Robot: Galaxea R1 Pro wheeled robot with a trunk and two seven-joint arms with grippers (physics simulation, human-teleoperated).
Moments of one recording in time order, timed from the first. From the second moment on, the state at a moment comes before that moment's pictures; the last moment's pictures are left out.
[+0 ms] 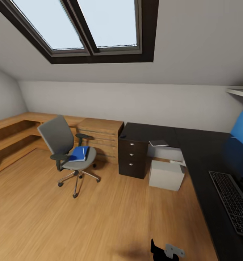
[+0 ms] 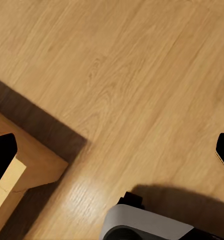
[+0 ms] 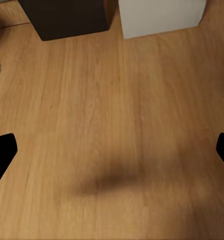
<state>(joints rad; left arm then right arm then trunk) -0.04 -0.02 -0.30 -0.50 0.37 -0.24 0.47 -0.44 0.10 0.03 0.02 -0.35 -0.66 -0.01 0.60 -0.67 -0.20</state>
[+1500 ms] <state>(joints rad) -0.04 -0.02 -0.30 -0.51 0.37 -0.24 0.47 -0.44 0.10 0.03 0.01 -0.35 -0.66 -0.01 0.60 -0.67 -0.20</state>
